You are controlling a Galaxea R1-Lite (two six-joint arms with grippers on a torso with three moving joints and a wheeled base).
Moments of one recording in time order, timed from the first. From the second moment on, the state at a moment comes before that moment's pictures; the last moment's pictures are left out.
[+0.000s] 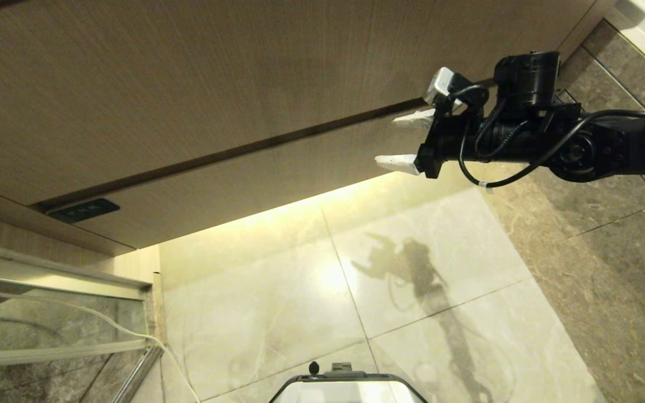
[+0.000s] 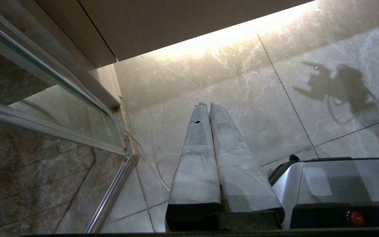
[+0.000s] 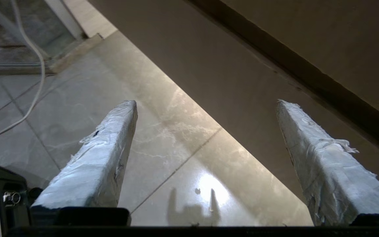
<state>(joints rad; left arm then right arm) 0.00 0.00 0.00 0.00 0.00 0.00 0.34 1.96 -1.59 -0.21 0.61 -0.65</state>
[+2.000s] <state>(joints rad) 0.00 0.00 0.00 0.00 0.00 0.00 0.29 2.16 -1.87 -0.08 0.52 -1.31</state>
